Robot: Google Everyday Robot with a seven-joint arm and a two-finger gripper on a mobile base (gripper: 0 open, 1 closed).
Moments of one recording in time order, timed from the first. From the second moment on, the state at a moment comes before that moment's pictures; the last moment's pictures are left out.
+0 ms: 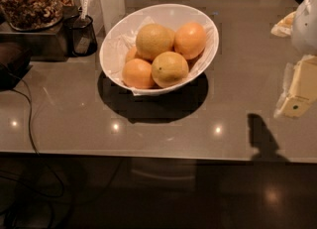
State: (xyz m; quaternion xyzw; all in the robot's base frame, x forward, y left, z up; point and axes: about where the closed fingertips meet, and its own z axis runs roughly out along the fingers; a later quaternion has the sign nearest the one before) arm 0.438 -0.217 0.976 -0.60 0.78 -0.03 0.16
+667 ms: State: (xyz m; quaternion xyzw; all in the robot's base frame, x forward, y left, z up) arm 0.456 -0.190 0.985 -0.63 0.76 -0.02 0.18
